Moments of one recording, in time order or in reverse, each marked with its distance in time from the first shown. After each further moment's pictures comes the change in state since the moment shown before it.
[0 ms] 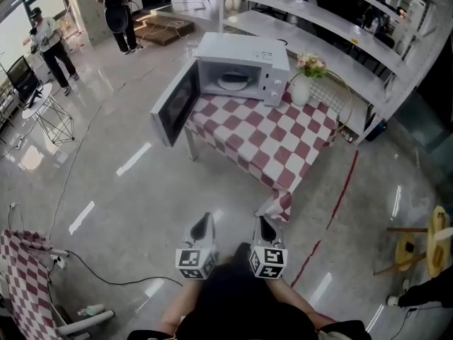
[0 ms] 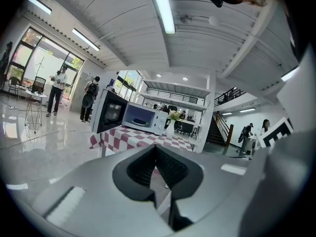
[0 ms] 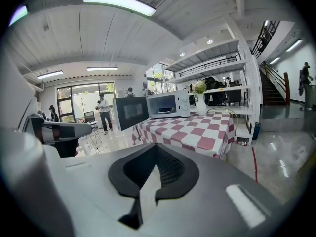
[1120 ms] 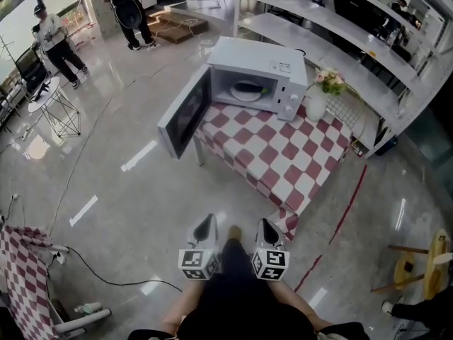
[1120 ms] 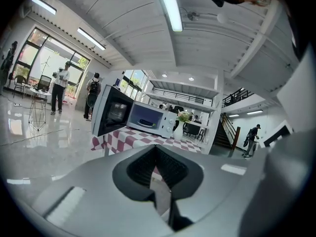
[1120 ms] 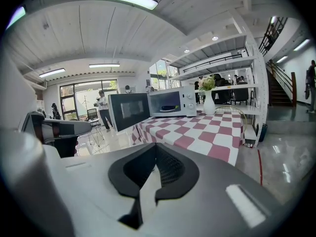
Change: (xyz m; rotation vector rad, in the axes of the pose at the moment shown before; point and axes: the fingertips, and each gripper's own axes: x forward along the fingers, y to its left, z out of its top) left arm 0.059 0.035 0.015 -0.037 -0.007 0.060; right arm 0.073 -0.005 0.022 -0.024 0.034 0.041
